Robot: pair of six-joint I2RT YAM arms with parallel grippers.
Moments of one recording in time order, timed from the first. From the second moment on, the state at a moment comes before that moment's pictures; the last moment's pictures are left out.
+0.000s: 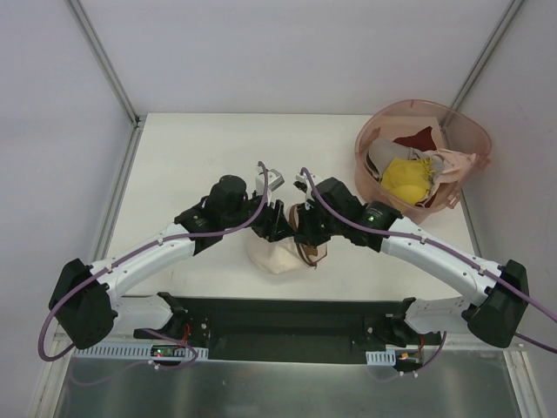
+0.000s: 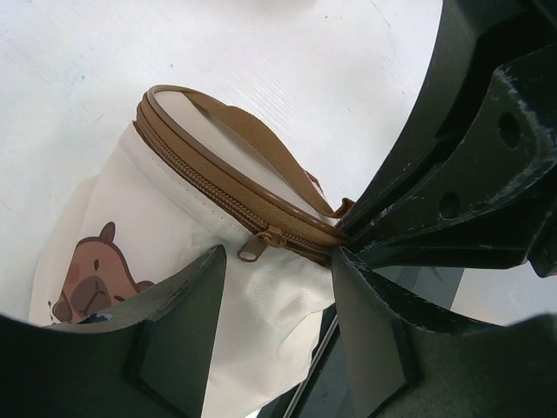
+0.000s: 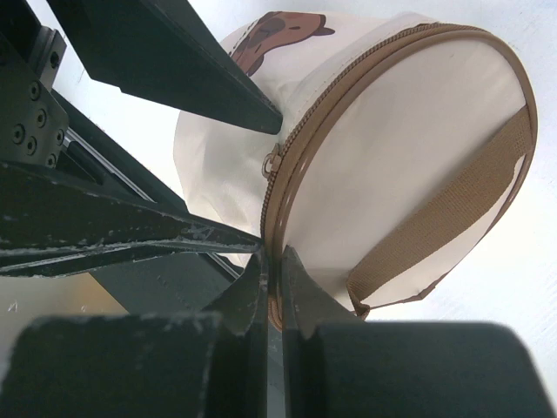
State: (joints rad) left arm -0.73 1.20 0.83 -0.10 0.45 -0.32; right arm 0.92 1.27 1.11 -0.65 -0.08 0.42
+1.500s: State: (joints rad) left arm -0.73 1.10 0.77 -0.07 0.33 -0.33; right arm 0.92 1.27 1.11 -0.65 -0.09 0.43
